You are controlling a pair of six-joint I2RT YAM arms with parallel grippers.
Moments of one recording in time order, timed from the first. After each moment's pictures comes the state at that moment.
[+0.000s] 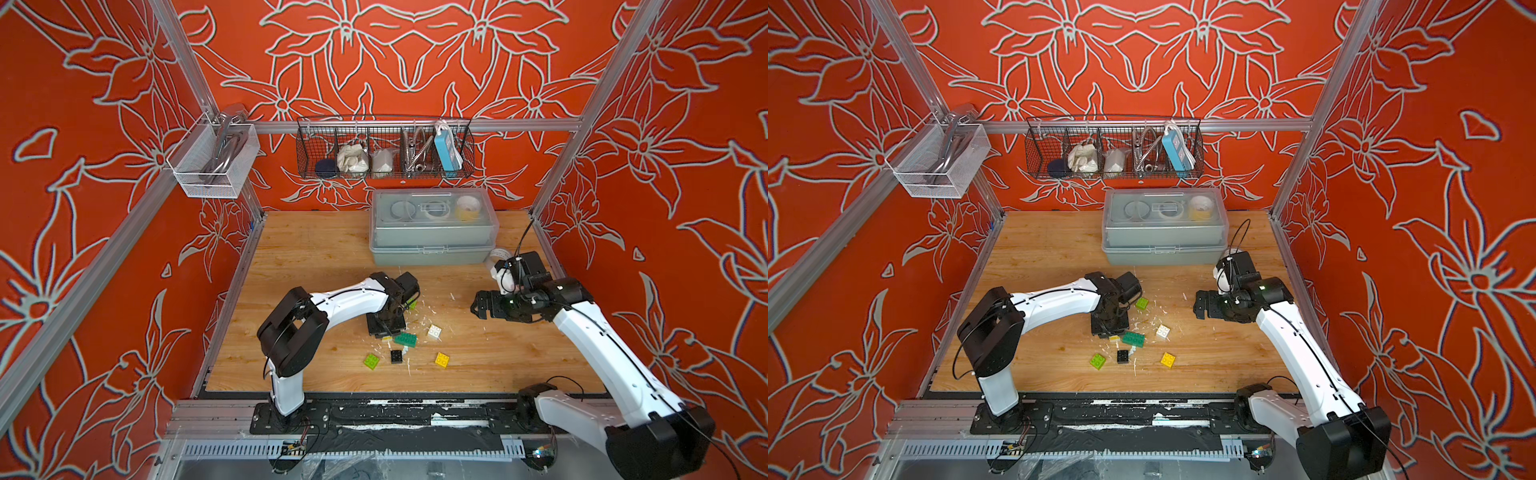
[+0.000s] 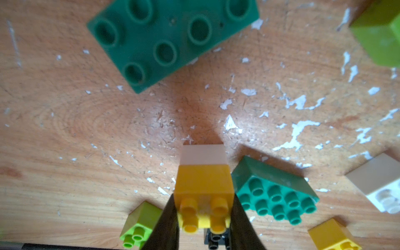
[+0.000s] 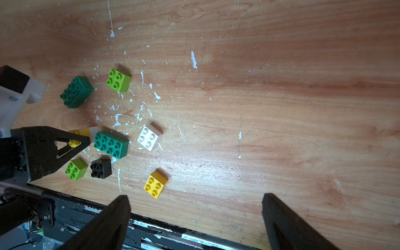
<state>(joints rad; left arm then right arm) -0.77 1.83 1.27 -0.99 0.06 -1.01 0.27 1.08 1.02 -1.11 -0.19 0.27</state>
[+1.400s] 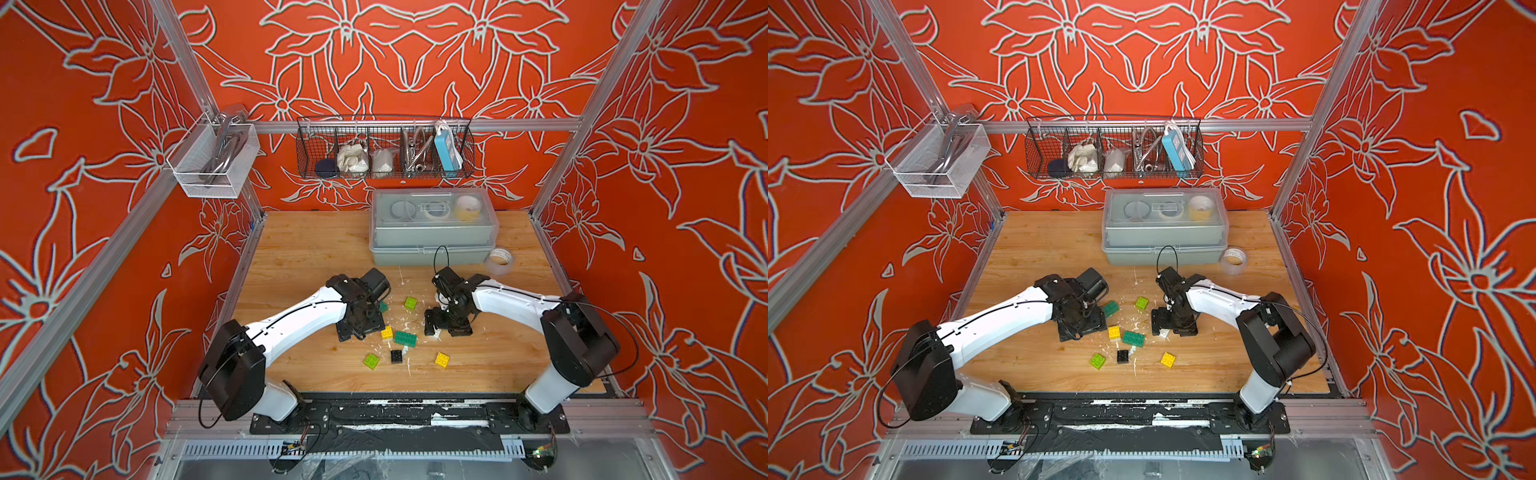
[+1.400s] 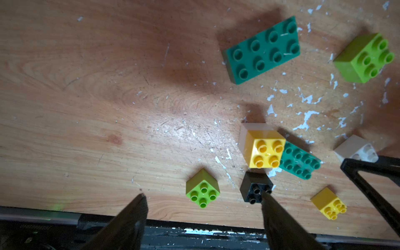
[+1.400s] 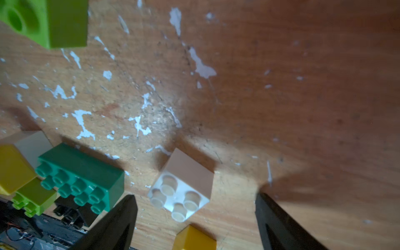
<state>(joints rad) -0.67 1.44 1.07 -1.04 -0.01 -1.00 0.64 1.66 0.98 -0.78 -0.25 0.57</state>
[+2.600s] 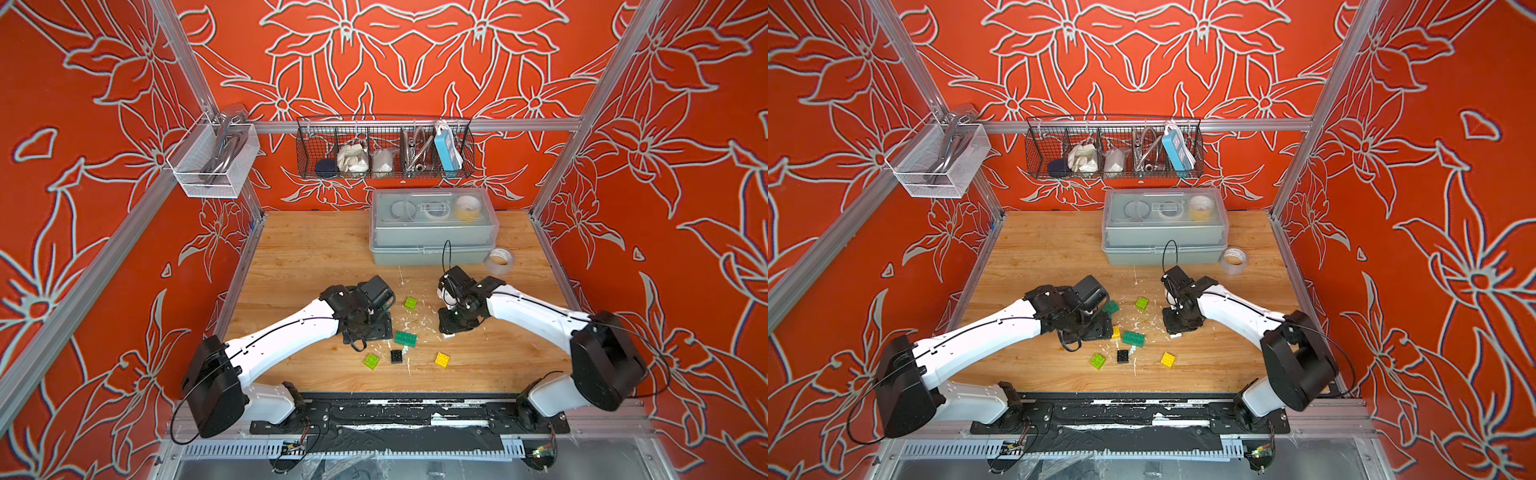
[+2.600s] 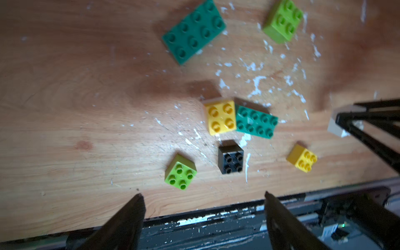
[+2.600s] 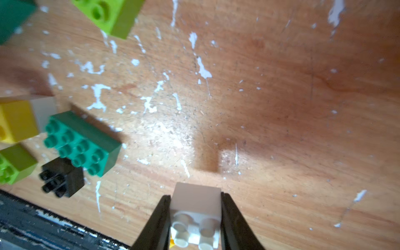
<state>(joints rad) -0.84 1.32 1.04 -0.96 0.00 -0.89 0.65 1.45 0.94 -0.83 -0.15 0.35</state>
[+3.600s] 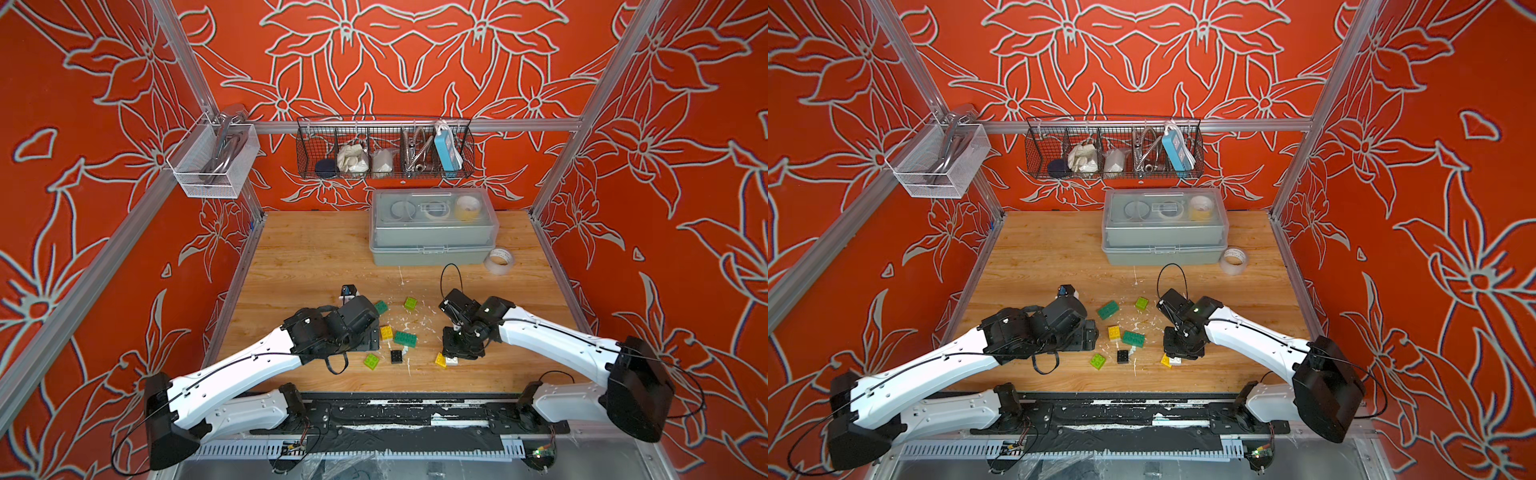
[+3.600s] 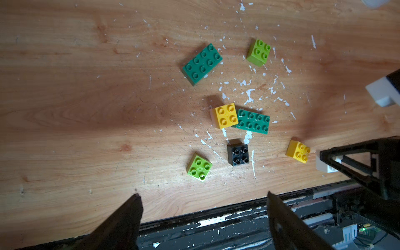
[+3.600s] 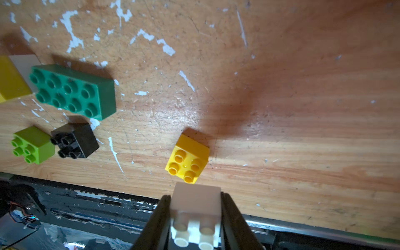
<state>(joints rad) -0.91 1.03 0.96 -1.03 -0.22 -0.92 0.85 1.30 0.82 -0.92 -0.16 0.90</state>
